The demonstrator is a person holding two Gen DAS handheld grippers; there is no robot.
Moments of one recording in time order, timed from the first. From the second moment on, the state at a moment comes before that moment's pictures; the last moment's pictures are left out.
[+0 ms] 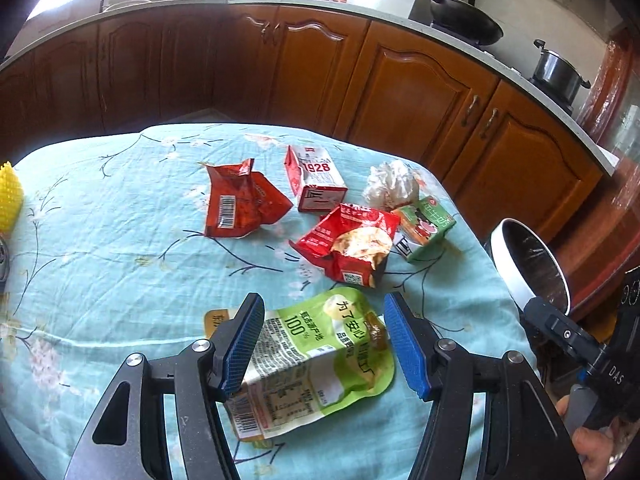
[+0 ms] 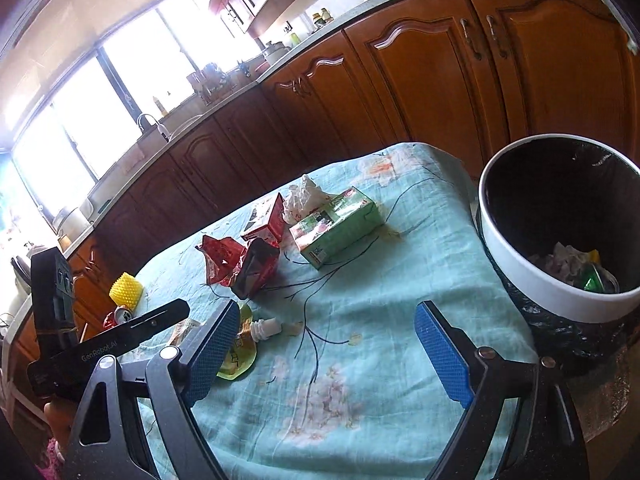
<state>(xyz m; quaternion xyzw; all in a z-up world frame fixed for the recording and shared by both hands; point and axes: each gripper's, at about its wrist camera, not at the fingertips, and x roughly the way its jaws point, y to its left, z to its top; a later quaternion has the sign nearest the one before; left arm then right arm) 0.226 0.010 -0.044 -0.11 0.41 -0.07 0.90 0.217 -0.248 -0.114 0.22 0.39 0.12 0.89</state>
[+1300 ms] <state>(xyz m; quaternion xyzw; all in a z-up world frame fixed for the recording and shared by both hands) 0.353 0.039 -0.067 -0.09 0.41 -0.01 0.91 0.377 -0.190 -0.130 0.12 0.41 0.16 0.89</state>
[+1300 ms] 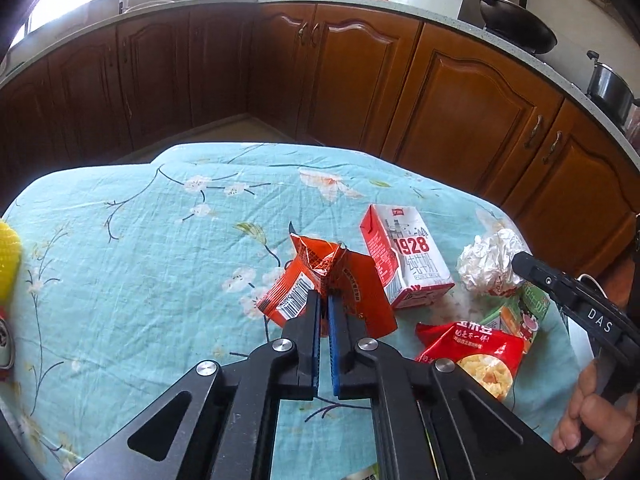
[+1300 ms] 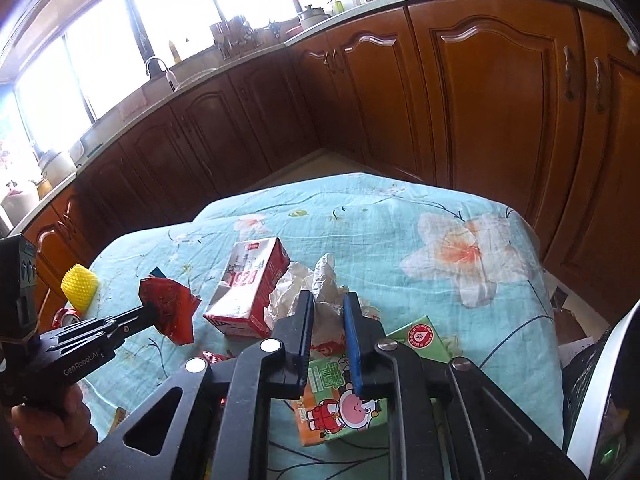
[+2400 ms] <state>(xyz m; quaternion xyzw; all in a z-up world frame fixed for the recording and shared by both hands) 0.269 -0.101 -0.023 -0.04 0.39 -0.20 0.90 0.221 -0.331 -0.076 0.20 0.35 0.07 0.91</state>
